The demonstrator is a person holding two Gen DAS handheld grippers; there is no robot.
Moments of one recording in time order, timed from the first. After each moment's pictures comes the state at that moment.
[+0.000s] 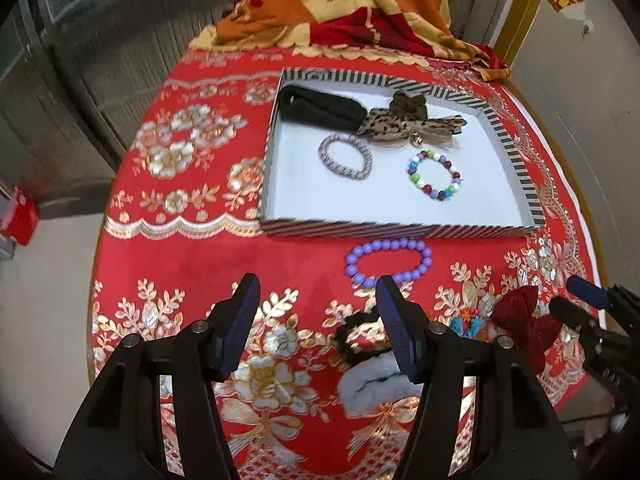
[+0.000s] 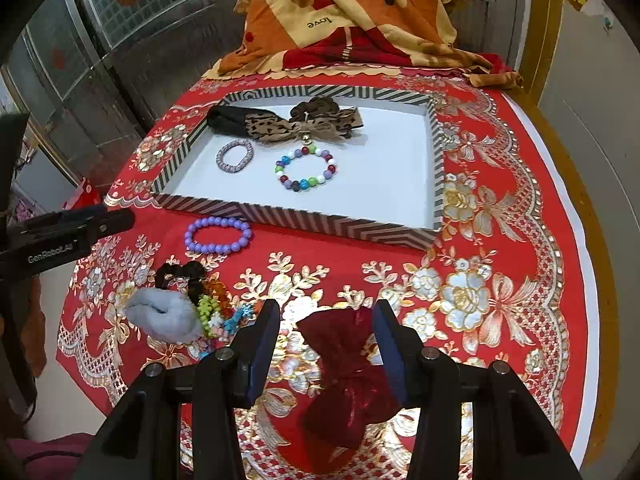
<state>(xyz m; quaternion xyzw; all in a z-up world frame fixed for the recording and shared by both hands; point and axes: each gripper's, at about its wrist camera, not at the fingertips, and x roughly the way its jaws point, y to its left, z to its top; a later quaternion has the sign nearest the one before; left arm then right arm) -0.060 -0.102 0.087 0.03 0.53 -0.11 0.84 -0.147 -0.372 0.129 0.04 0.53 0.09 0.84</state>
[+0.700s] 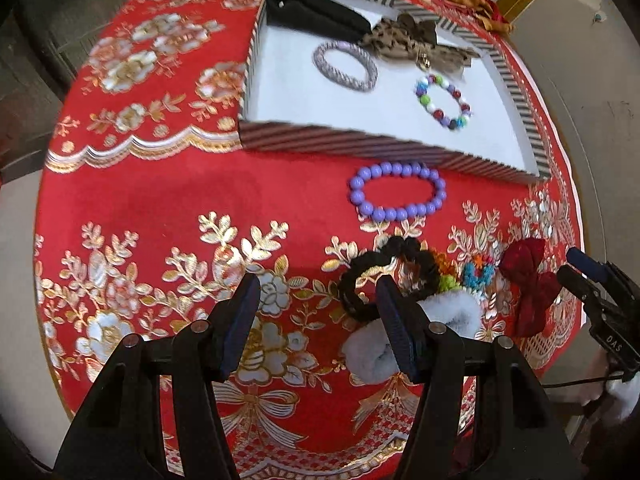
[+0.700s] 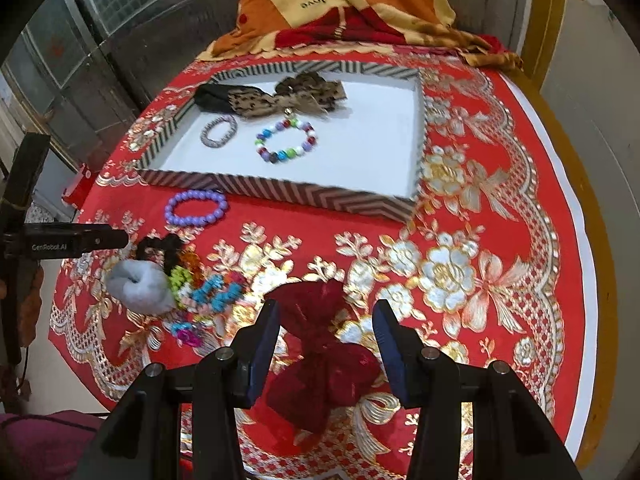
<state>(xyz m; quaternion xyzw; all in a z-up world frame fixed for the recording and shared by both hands) -0.050 -0.093 0.037 0.00 0.63 -0.15 0.76 -0.153 -0.394 0.108 0.04 0.56 0.09 0.82</state>
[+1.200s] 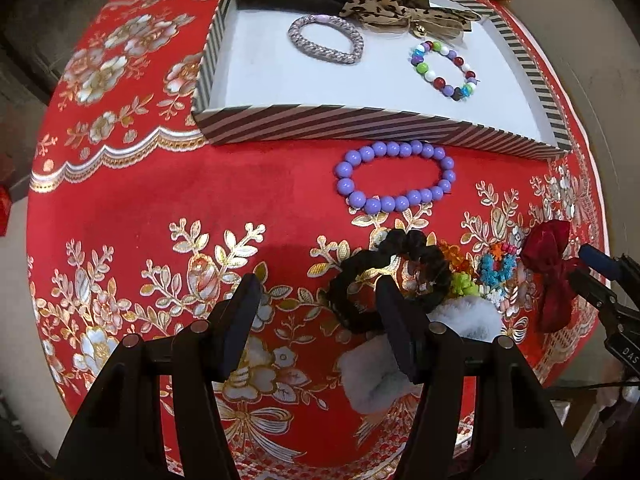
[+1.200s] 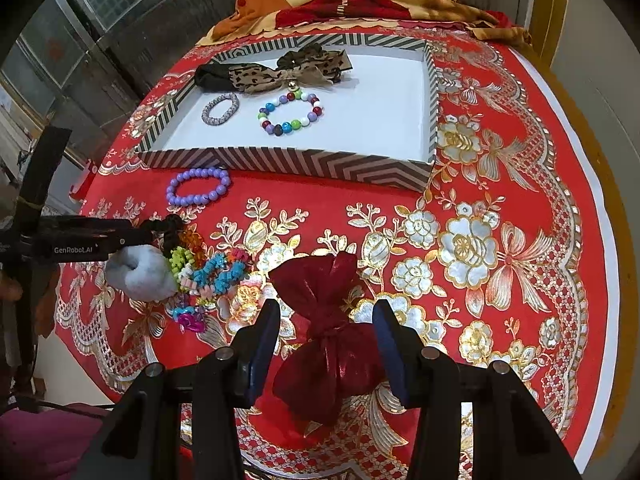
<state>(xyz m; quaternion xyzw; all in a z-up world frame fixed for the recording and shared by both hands) -0.044 -0.121 0.018 0.06 0.64 -0.15 0.75 -0.157 -0.388 0.092 0.05 0.59 0.11 0.80</state>
